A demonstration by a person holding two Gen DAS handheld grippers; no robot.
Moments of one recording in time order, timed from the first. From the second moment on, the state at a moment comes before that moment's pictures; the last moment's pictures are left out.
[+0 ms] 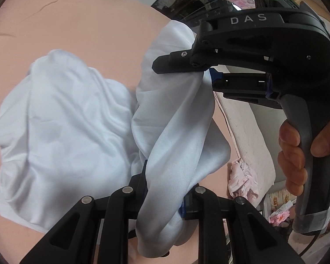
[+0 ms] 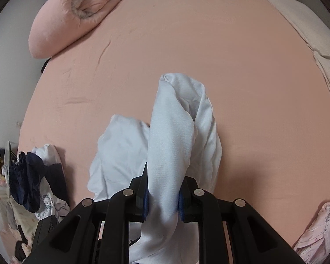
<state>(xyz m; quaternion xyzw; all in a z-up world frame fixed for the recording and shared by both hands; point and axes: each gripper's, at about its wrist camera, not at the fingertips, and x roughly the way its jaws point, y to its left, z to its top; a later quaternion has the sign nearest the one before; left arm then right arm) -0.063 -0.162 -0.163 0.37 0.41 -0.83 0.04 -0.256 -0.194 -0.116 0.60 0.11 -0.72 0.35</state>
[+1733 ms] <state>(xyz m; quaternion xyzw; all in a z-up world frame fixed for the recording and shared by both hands) -0.054 -0.199 -0.135 0.41 0.26 -0.81 0.33 -0.191 -0.224 -0.090 0.54 0.03 -0.68 0.50</state>
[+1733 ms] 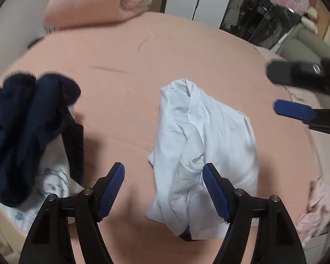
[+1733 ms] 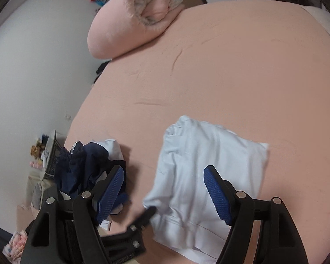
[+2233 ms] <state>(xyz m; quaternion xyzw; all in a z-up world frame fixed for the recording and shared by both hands) -0.108 -0.137 -0.152 0.41 0.16 -0.83 0.35 -0.205 -0.127 -0.145 0.56 0.01 -0.70 0.45</state>
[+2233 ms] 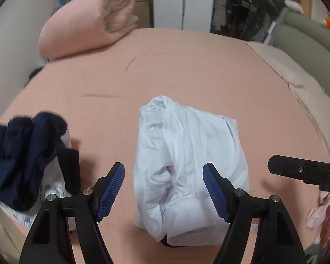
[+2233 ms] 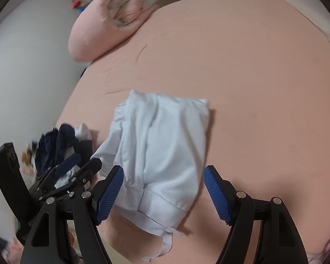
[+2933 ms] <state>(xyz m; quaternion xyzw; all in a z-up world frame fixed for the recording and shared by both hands) -0.024 -0.177 -0.143 0.44 0.18 -0.82 0.32 -0.186 -0.114 -0.184 0.54 -0.04 -0.73 0.42</state>
